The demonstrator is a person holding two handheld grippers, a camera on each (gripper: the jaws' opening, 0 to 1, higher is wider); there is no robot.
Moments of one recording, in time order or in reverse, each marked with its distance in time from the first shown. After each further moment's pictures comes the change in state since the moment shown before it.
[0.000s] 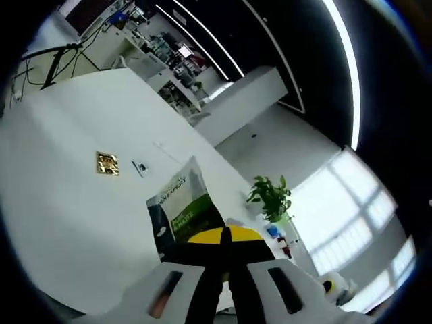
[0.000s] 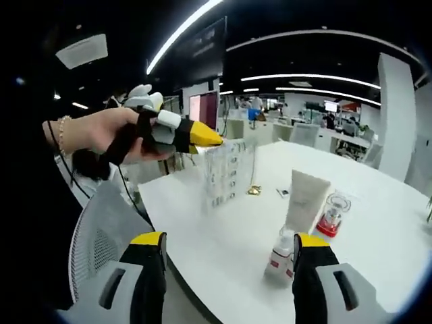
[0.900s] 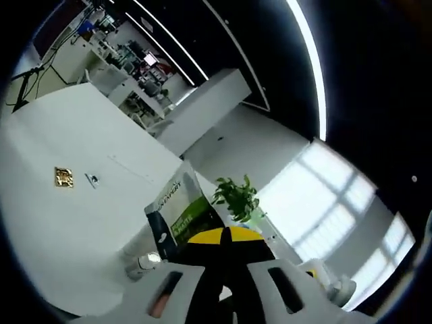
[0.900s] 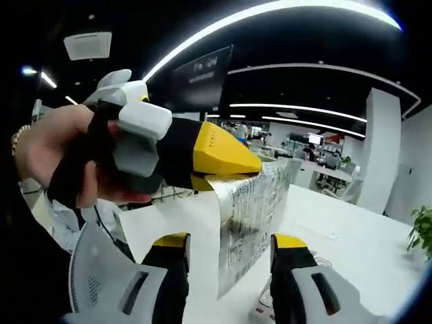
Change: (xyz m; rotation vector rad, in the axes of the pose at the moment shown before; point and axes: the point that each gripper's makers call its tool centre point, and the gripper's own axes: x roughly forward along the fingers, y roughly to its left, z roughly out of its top) left arm -0.005 -0.109 -0.006 0.115 -0.034 -0.194; right arm 0.000 -0.002 0.079 -0.085 -0.142 -0.169
